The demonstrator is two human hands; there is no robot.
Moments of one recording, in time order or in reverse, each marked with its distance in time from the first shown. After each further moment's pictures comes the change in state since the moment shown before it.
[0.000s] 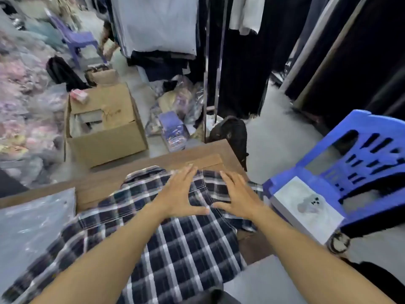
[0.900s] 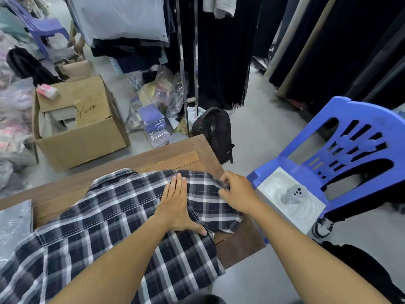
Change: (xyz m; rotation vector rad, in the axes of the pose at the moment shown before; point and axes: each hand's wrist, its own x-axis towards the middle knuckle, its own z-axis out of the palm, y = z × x) left_hand 0.043 0.041 0.066 0.146 -0.156 -0.108; right_hand -0.017 0.041 -0.033 0.369 0.077 0.269
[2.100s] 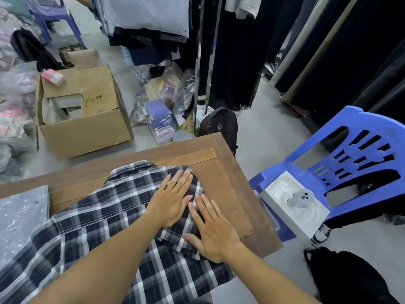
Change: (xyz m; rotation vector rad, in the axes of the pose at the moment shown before) left_hand -0.005 -0.091 0.029 0.179 0.317 0.188; right_hand -0.054 -0.039 0.142 -0.591 -0.074 -0.462
